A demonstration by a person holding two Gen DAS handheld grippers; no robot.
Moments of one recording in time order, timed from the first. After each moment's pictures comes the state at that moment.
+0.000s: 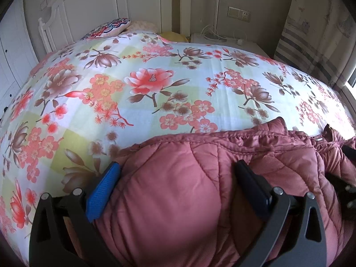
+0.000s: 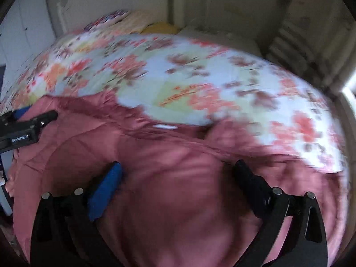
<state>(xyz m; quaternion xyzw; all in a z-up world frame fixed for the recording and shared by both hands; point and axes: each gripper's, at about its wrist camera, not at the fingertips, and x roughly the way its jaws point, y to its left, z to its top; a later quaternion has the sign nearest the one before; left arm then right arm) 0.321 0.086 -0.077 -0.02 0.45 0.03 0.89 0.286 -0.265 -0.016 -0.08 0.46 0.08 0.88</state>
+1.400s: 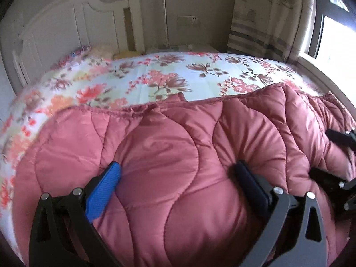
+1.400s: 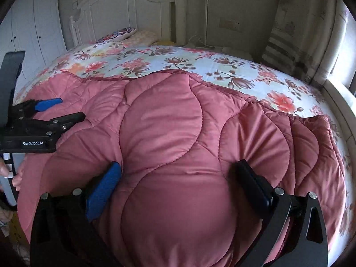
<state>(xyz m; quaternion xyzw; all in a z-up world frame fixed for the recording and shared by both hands) 0.254 -0.004 -0.071 0.03 0.40 -0.08 0.91 0.186 -0.297 -0.020 -0.04 0.40 0.14 0.90</state>
